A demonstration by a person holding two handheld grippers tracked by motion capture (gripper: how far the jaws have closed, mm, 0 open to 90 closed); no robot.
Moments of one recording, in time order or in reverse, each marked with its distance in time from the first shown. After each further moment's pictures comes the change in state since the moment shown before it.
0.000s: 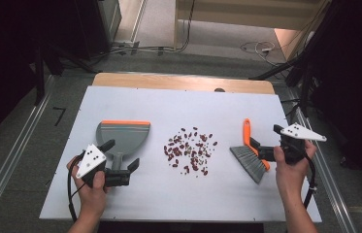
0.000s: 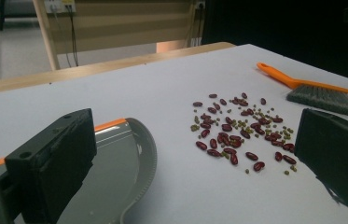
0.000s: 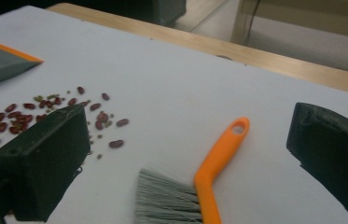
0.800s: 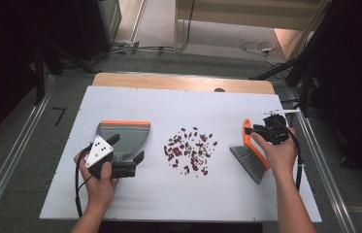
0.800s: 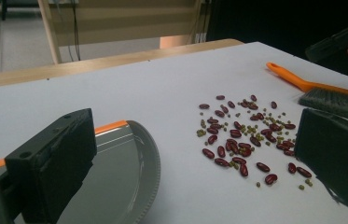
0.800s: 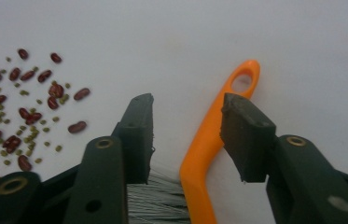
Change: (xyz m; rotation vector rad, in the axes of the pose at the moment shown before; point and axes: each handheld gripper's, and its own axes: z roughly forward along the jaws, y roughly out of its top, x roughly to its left) left arm 0.003 0.003 0.023 0.020 0.014 -0.024; right arm -0.026 0.009 0.075 0.363 -0.001 0.156
